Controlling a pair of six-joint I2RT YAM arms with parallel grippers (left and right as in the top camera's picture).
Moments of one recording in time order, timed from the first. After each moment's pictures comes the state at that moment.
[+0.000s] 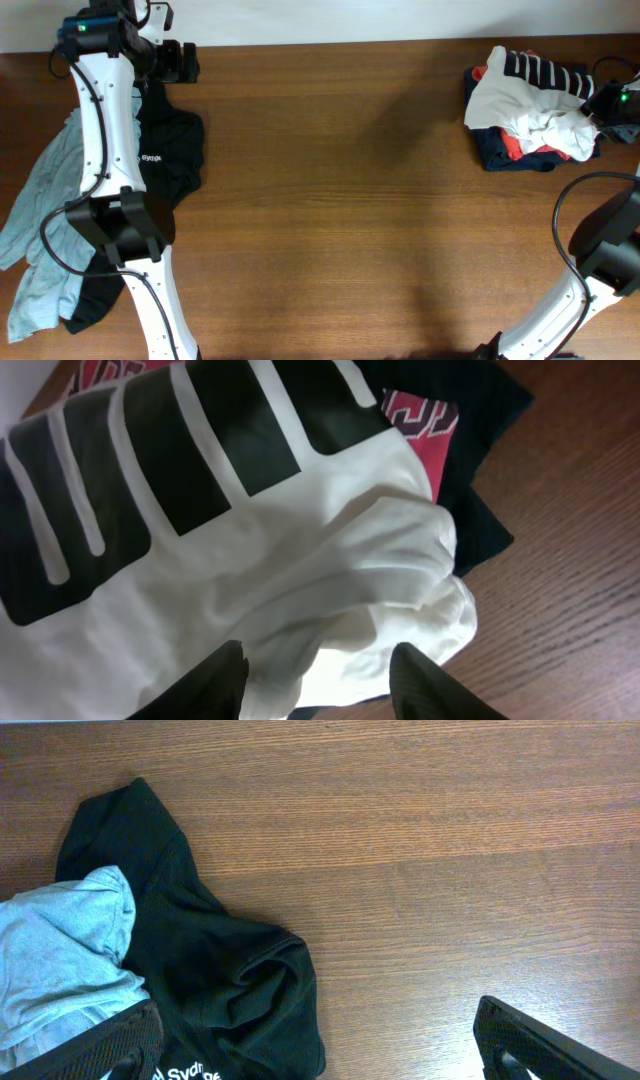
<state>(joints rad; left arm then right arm) 0.10 2.39 2.65 -1.34 0.16 0.13 -0.57 2.20 2.07 -1.01 -0.21 0.22</state>
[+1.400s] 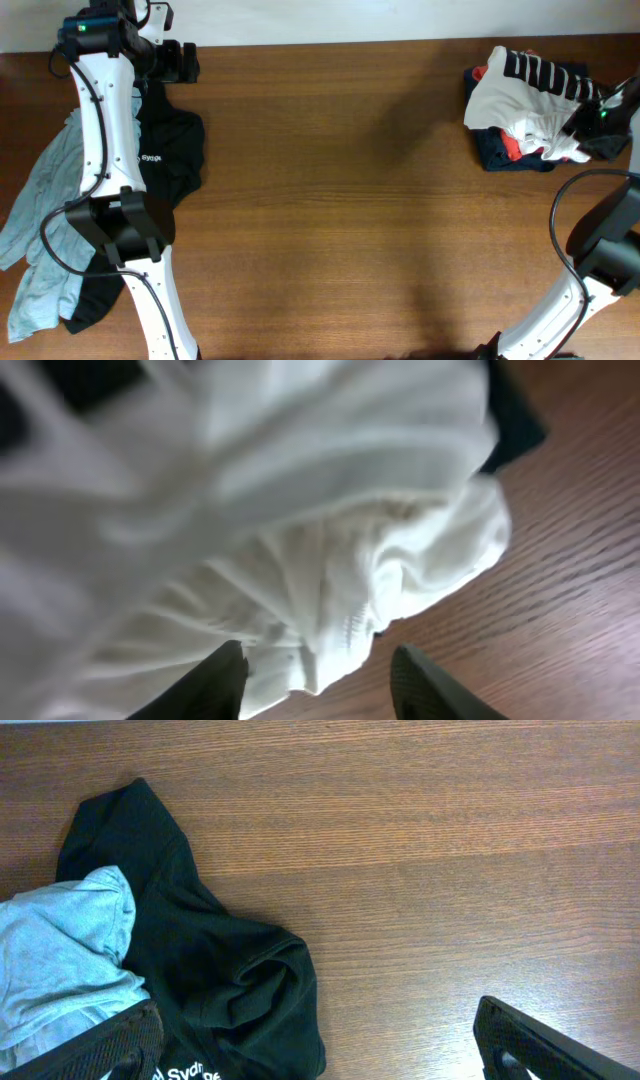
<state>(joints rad) 0.10 2.39 2.65 -1.34 0.16 0.13 -0.56 2.19 1.98 -1.08 -0.19 0.20</state>
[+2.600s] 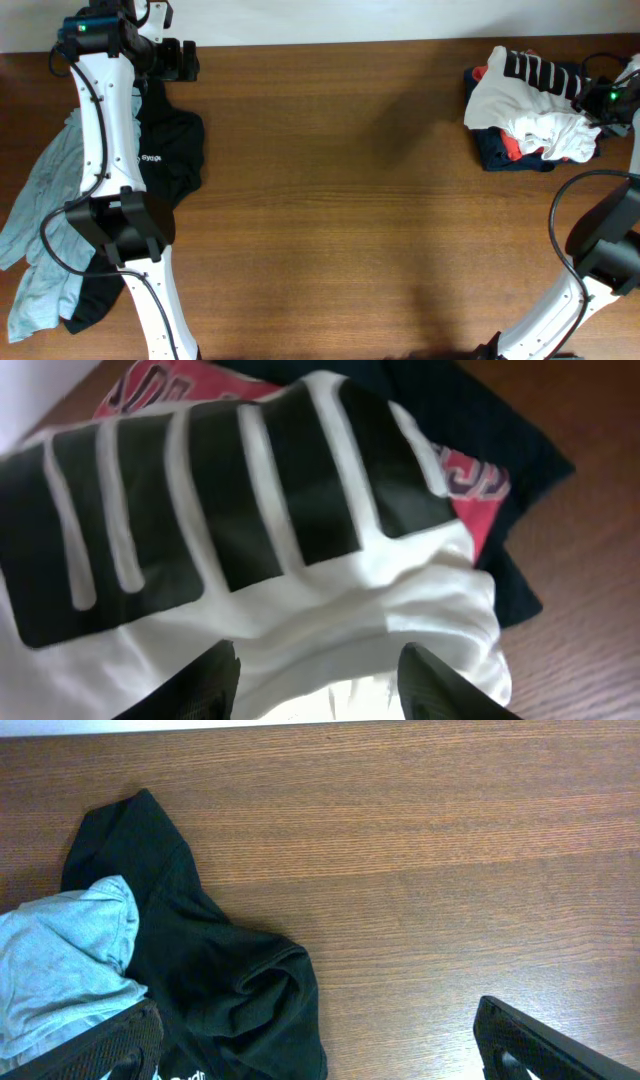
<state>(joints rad) 0.10 2.39 2.65 -1.32 0.16 0.13 -0.55 2.19 2.01 -0.87 -0.22 0.12</state>
